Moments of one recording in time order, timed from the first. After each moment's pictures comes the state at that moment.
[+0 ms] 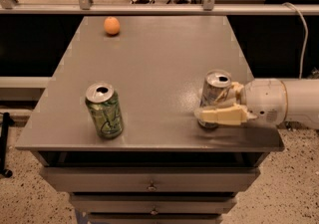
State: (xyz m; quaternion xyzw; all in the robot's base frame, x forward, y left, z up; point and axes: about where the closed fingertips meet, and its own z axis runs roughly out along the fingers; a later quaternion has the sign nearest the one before) arm 0.457 -0.116 0.870 -0.46 0.65 0.40 0.46
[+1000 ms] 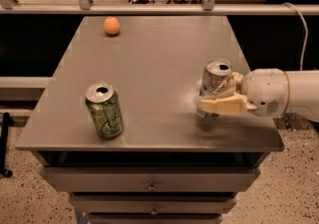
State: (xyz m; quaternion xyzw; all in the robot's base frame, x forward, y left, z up) arm 0.465 -0.110 0.900 -0.46 0.62 0.40 0.49
